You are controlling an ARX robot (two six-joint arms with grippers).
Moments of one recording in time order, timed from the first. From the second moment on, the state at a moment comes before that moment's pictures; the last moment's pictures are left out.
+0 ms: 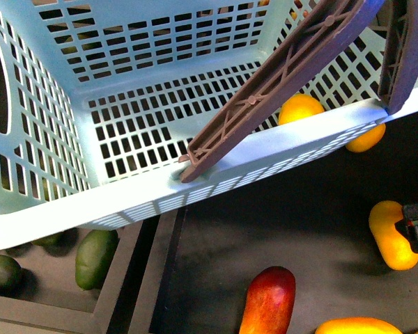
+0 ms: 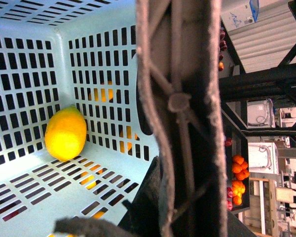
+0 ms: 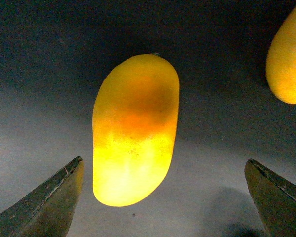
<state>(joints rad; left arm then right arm) -0.56 1.56 1.16 -0.03 0.23 -1.02 -0.19 2.27 0.77 0.46 -0.07 -0.33</state>
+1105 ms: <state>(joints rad) -0.56 1.56 1.16 -0.03 0.24 -1.02 -0.15 2.48 0.94 0.42 -0.03 -0.21</state>
